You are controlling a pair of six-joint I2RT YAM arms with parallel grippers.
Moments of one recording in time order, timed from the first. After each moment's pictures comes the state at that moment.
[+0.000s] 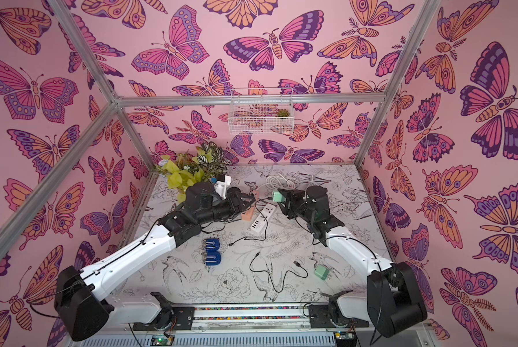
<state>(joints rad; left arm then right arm) -0.67 1.31 1.09 -0.13 0.31 -0.92 0.34 1.30 0.80 0.18 -0.40 1.87</state>
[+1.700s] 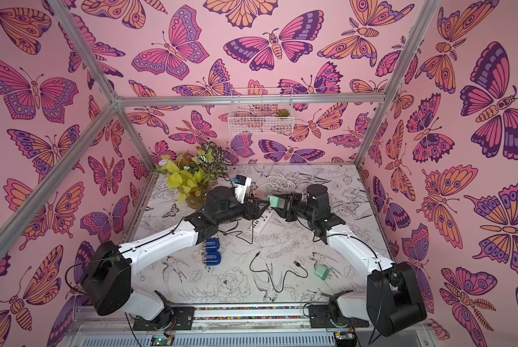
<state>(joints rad) -0.72 1.54 1.05 0.18 0.29 -0.50 0.33 1.30 0.81 0.11 -0.60 2.09</state>
